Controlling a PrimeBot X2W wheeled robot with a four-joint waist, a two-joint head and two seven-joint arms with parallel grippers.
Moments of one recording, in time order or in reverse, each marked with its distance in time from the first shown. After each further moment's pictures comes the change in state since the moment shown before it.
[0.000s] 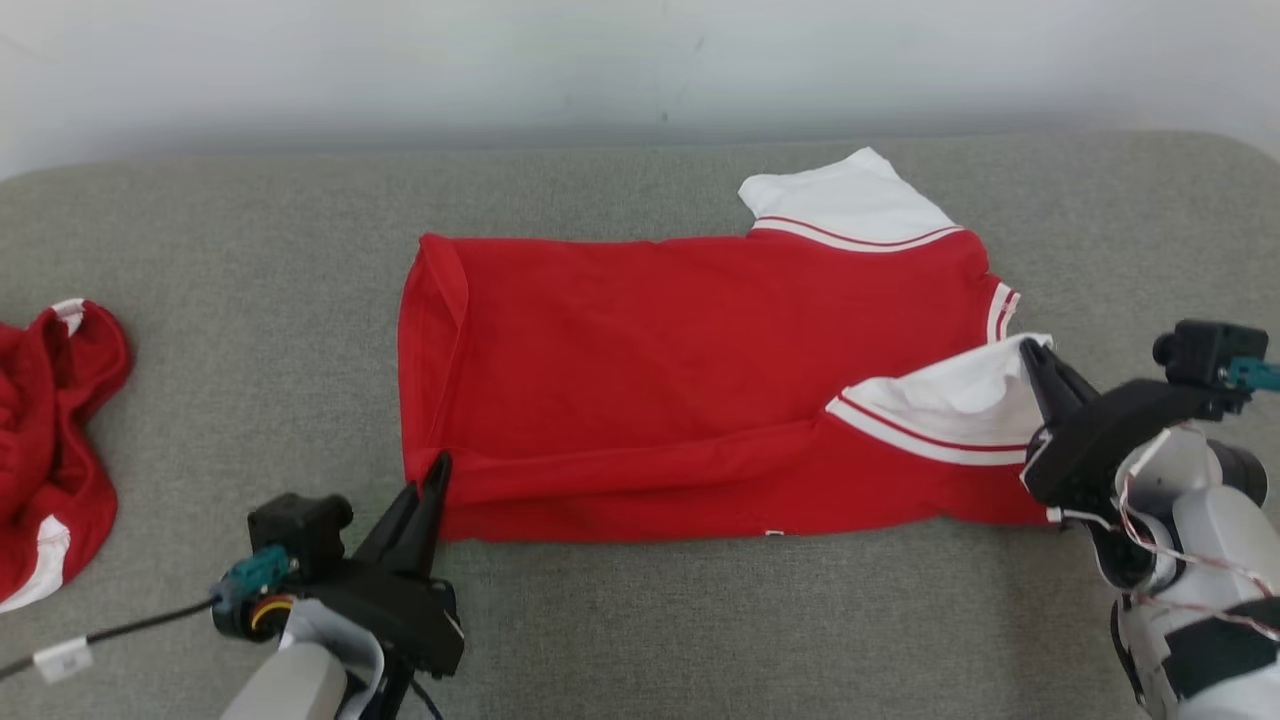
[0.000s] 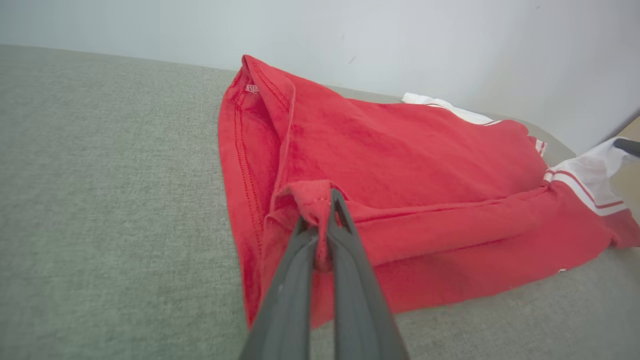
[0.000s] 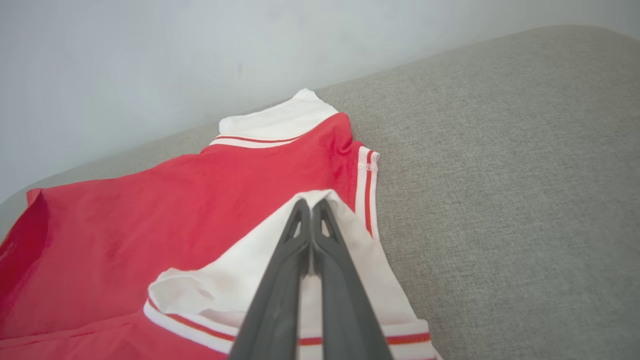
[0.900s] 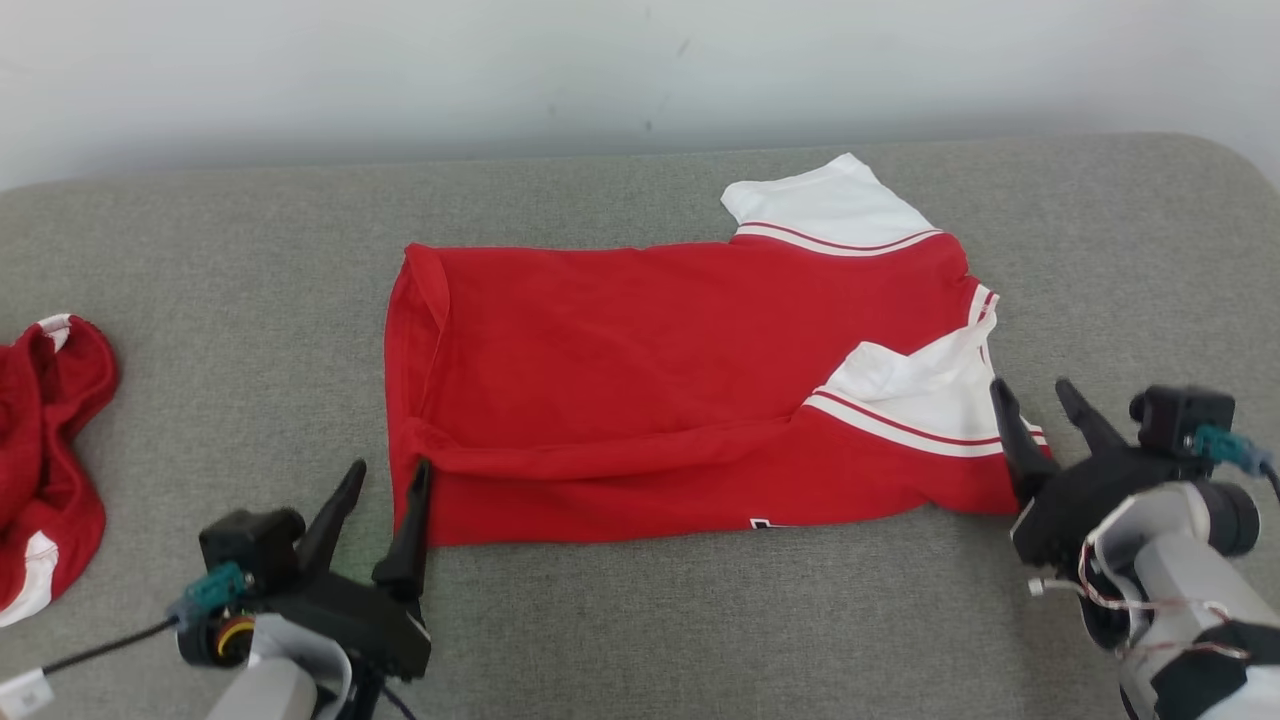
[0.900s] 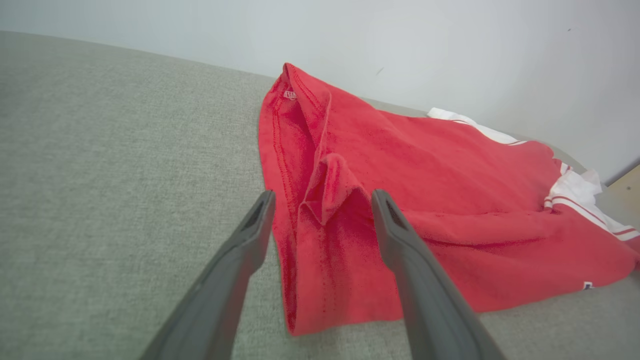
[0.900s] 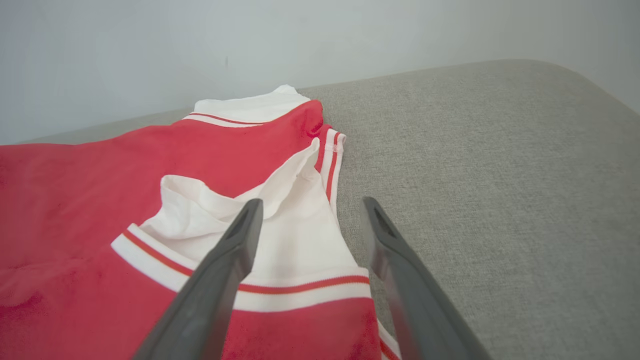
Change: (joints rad) left arm -0.015 -0.004 0.061 0.071 -0.027 0.000 -0.027; right arm -0.068 -0.090 0.279 0.276 0.063 0.000 -0.359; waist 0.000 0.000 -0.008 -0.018
